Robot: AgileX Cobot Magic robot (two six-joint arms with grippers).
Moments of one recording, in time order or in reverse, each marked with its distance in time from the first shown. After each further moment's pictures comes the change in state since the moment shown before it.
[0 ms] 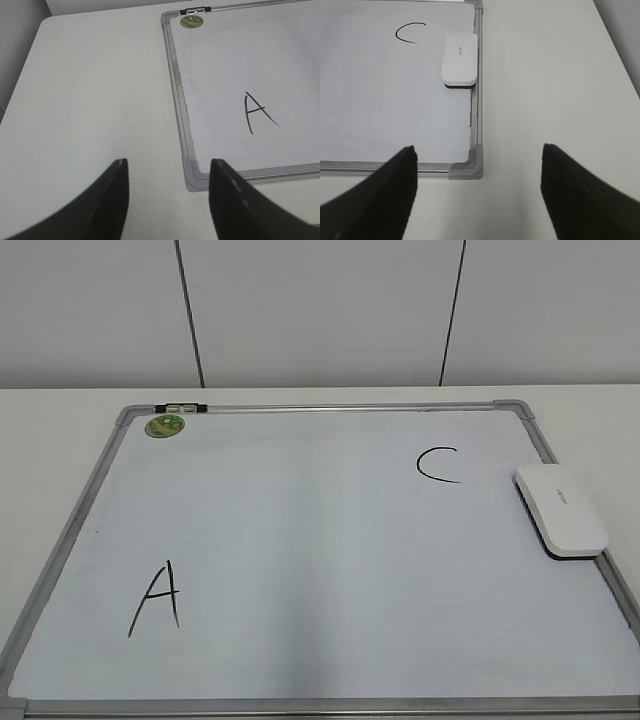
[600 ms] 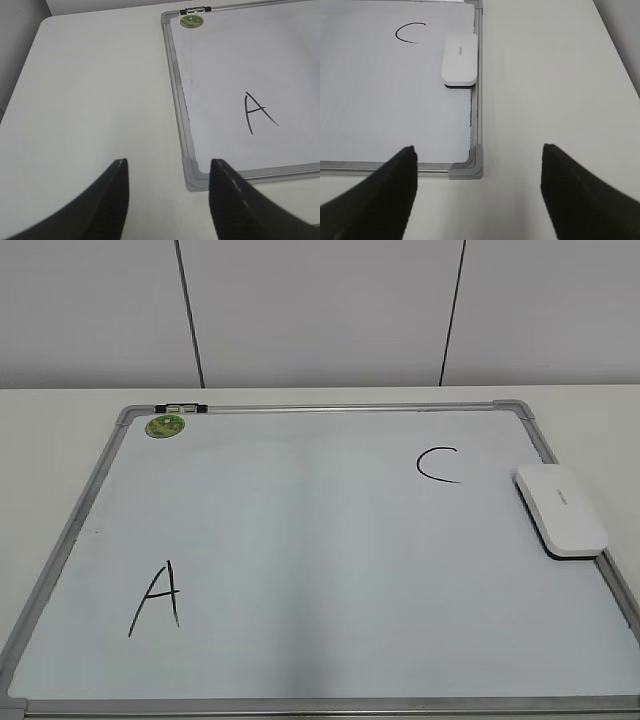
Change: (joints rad) left arm 0.000 0.000 0.000 0.000 0.000 0.000; right arm 0.000 0.000 0.000 0.000 0.000 0.000
